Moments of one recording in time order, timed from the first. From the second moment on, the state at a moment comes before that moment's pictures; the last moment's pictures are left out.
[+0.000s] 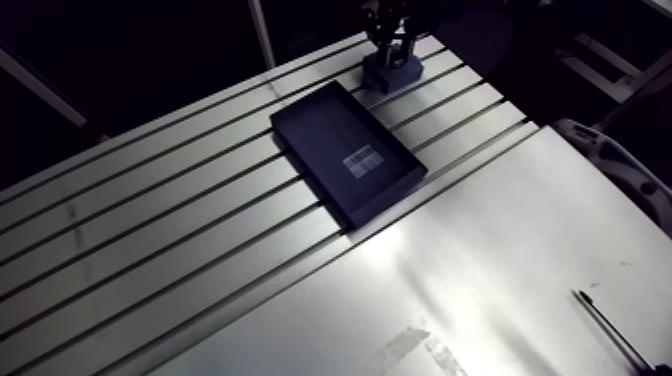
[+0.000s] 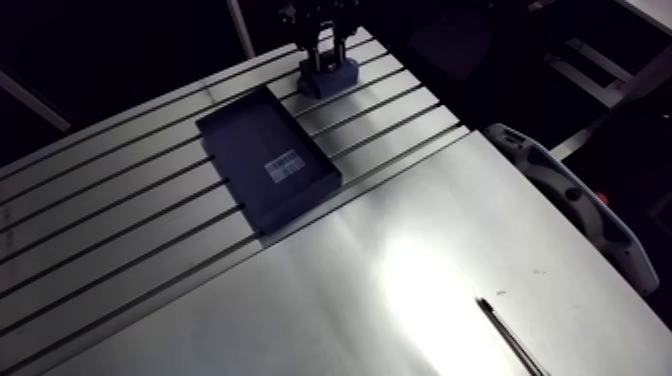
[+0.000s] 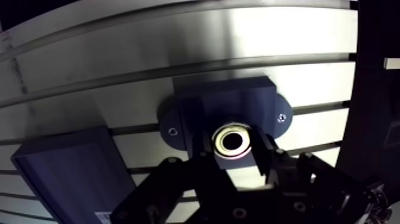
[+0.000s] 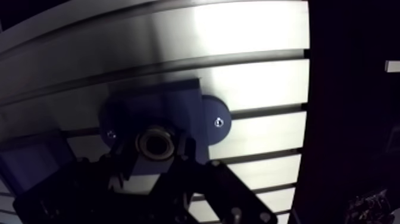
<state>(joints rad) -0.57 -0.91 1.47 -2.03 -1.62 -2.03</state>
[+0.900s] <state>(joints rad) -0.57 -0.91 1.47 -2.03 -1.62 -2.03</state>
